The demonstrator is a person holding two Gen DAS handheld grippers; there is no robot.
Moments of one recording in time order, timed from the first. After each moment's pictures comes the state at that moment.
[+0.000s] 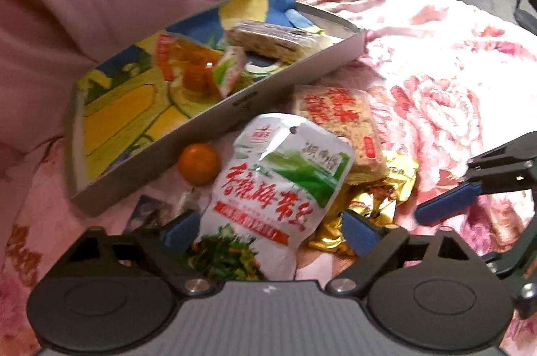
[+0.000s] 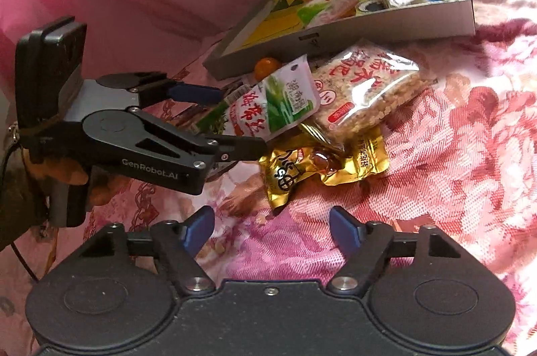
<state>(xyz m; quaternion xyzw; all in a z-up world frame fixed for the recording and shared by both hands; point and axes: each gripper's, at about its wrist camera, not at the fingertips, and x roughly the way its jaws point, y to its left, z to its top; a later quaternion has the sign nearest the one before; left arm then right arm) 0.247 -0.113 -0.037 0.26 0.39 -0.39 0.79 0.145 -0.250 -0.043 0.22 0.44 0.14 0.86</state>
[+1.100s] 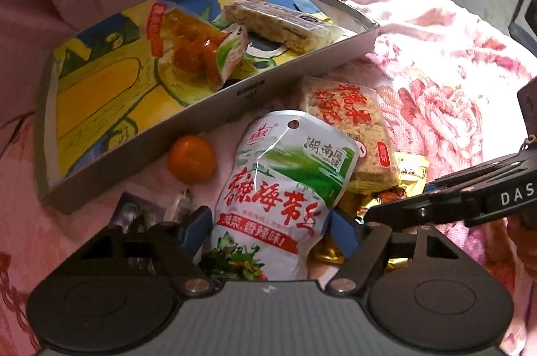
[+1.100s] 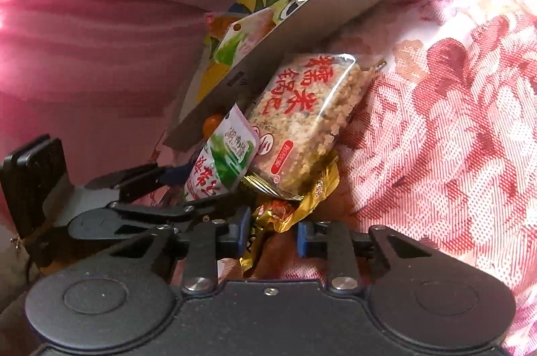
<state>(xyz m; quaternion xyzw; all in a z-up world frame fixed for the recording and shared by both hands) 0.282 -0.118 -0.045 0.22 0.44 -0.41 0.77 0.164 -0.292 -0.070 0.41 0.41 0.06 0.82</state>
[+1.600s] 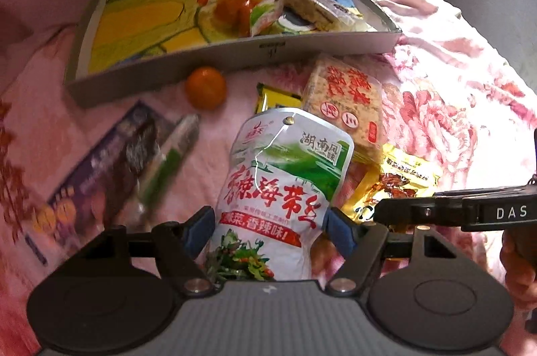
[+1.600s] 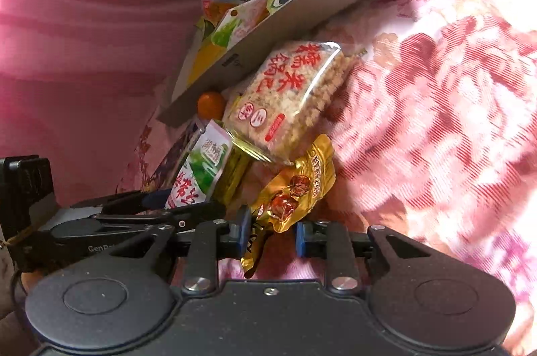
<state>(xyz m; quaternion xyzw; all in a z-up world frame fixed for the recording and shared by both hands) 0.248 -0.094 -0.036 0.12 0.52 -0.33 0.78 0.139 -0.293 -0.052 0.38 0.45 0.05 0.81</state>
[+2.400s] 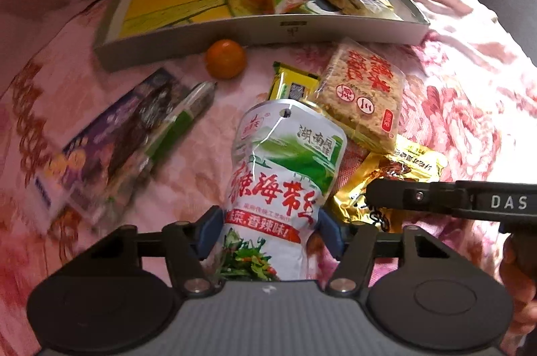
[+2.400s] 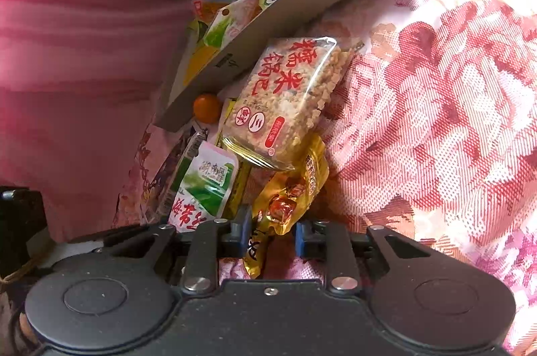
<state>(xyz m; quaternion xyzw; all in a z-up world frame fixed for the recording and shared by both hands) 0.224 -0.098 -0.037 0.11 0.54 -0.24 0.80 0.150 -0.288 -0.060 0.40 0.45 0.04 0.80</state>
